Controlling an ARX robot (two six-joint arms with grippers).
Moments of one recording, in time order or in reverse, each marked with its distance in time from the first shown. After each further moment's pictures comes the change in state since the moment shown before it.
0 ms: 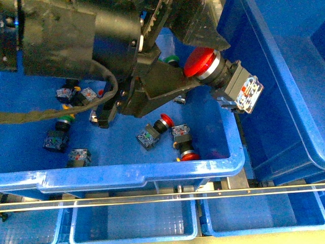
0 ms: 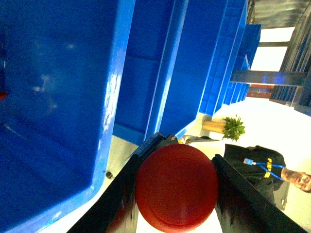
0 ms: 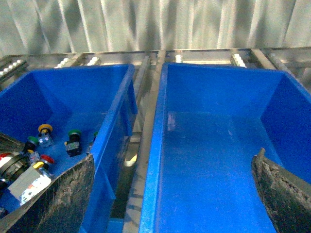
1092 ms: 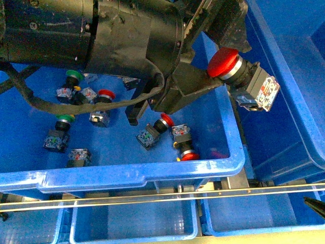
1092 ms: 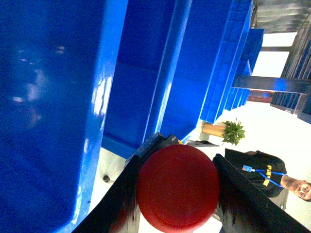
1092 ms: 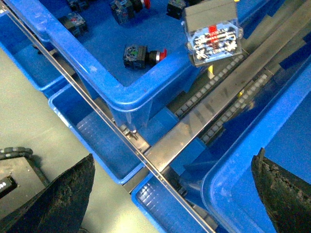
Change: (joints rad) left arm -0.054 0.092 0.083 0.007 -0.052 -0.043; right arm -0.016 0.840 0.189 0.002 -0.428 -0.653
